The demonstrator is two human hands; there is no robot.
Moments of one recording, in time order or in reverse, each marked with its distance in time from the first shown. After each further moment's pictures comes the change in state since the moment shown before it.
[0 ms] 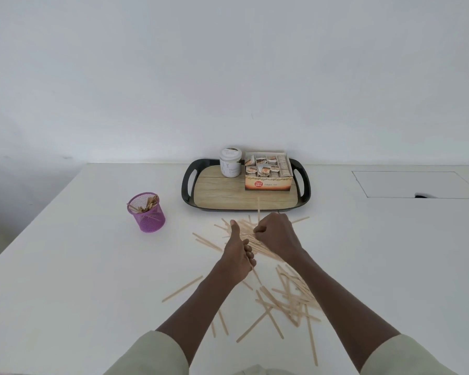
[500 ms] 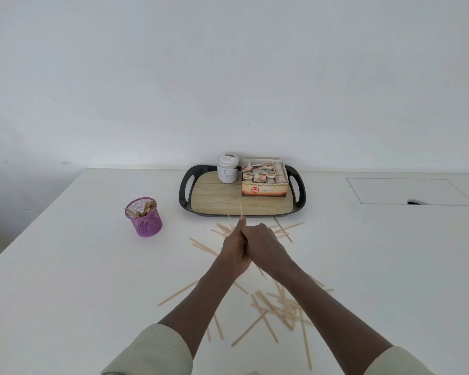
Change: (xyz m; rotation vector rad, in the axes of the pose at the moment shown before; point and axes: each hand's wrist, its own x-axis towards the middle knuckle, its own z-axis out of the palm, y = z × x) left_hand -0.019 0.011 0.018 -0.051 -0.205 0.167; right_hand -0.023 -0.031 0.007 -0.136 -0.073 -0.041
